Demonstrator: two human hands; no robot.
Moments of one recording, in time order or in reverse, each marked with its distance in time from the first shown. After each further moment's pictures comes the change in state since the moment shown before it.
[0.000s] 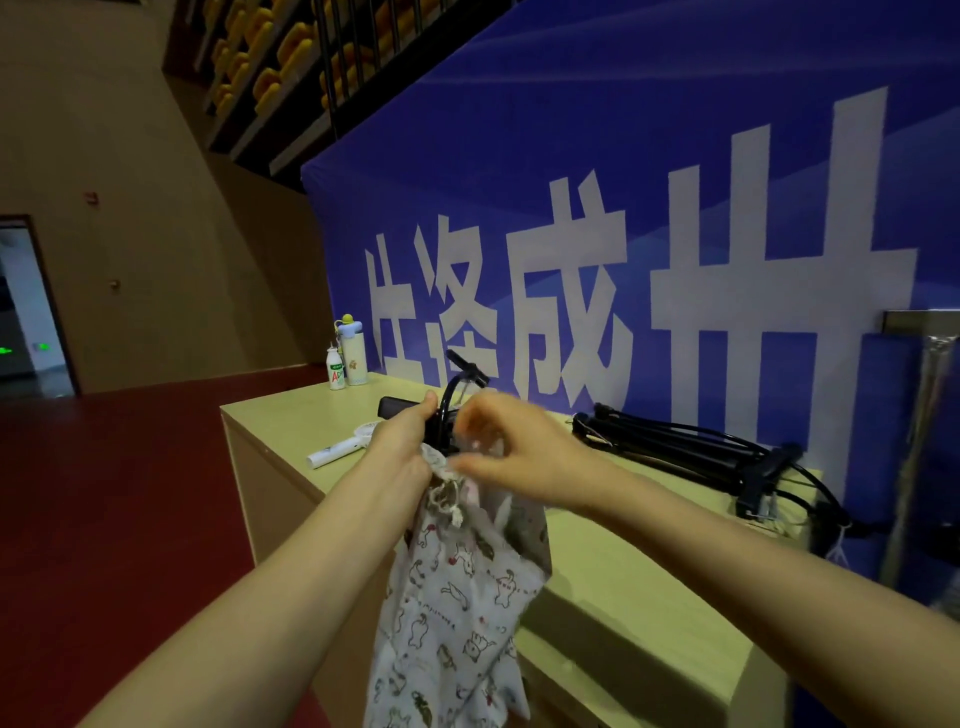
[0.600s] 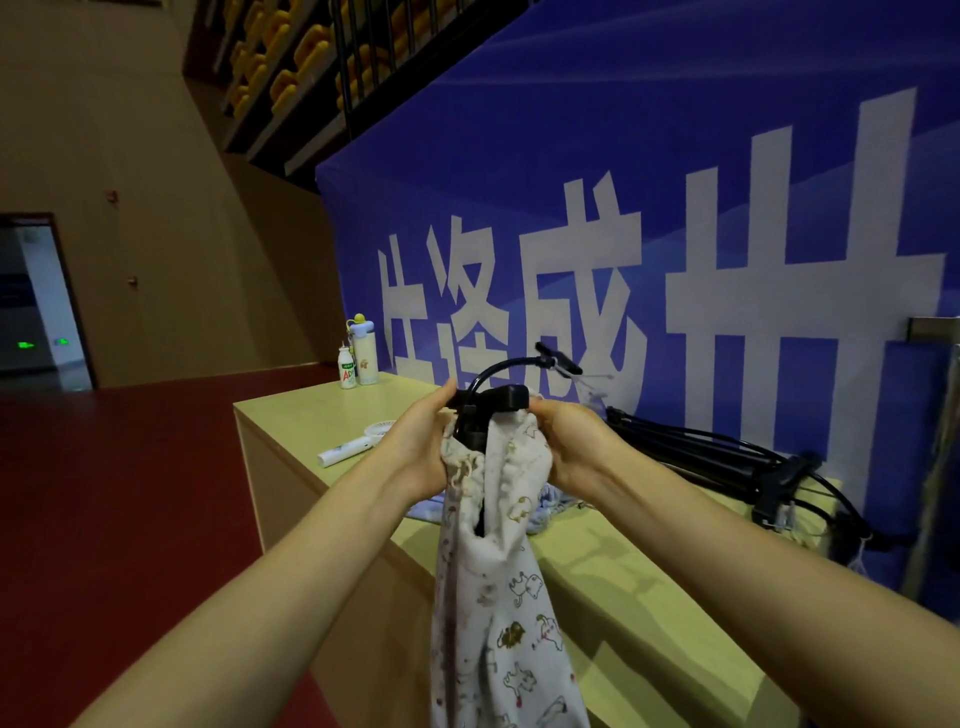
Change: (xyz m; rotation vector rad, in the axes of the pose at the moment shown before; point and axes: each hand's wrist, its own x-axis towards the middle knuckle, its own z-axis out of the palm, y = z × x) left_hand -0.029 0.006 -0.006 0.147 -0.279 -0.077; right_hand 0.027 0.033 0.008 1.311 0.221 0.720
